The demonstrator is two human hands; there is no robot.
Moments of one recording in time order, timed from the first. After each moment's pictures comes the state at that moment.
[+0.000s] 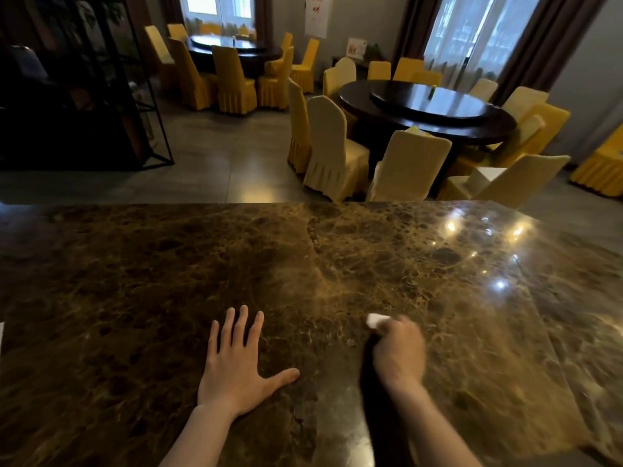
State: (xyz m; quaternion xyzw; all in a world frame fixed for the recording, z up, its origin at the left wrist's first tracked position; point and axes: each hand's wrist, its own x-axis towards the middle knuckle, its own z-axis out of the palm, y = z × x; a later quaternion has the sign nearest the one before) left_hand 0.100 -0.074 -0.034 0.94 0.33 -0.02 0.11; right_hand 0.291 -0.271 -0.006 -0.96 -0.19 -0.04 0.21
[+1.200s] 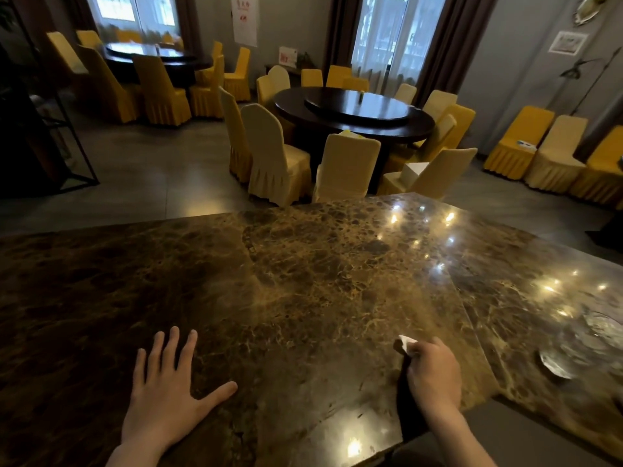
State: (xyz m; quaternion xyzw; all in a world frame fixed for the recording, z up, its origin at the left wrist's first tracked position) left_hand 0.102 -0.073 -0.030 0.94 0.33 -0.05 0.11; right_hand 0.327 -0.421 -0.005 -0.97 -0.07 -0.10 0.19
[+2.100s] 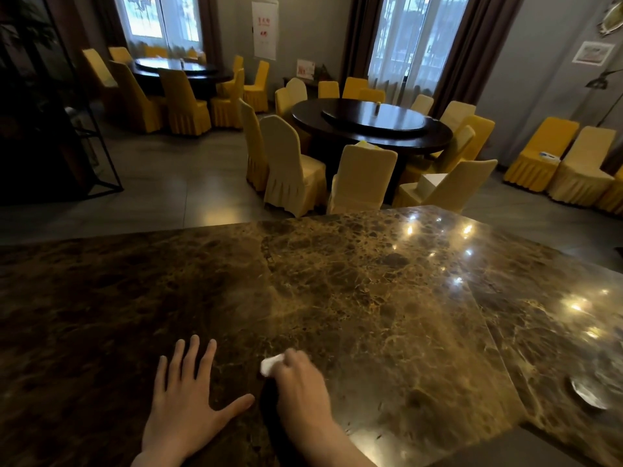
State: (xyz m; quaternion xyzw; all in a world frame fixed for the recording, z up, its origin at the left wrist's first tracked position) left_hand 0.102 -0.074 -0.029 0.94 0.33 -0.05 0.10; right_hand 0.223 -0.238 -0.006 -0.88 -0.42 0.02 0.21
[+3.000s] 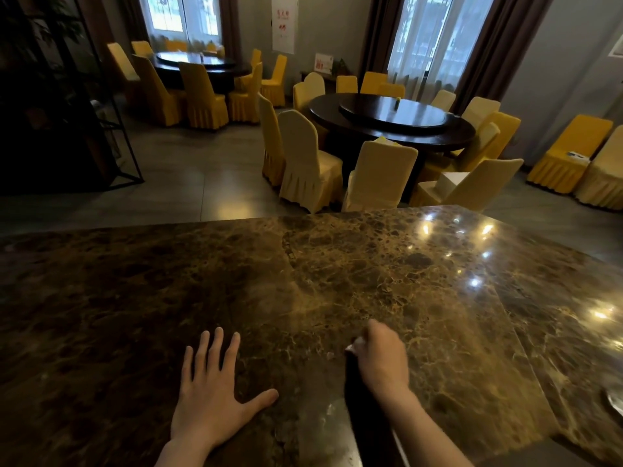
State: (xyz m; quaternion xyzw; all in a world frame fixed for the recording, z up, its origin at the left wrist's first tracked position) left_hand 0.100 -0.074 -0.031 0.94 0.33 -0.03 0.12; right_hand 0.302 -0.277 0.005 -0.94 -0.22 -0.02 0.24
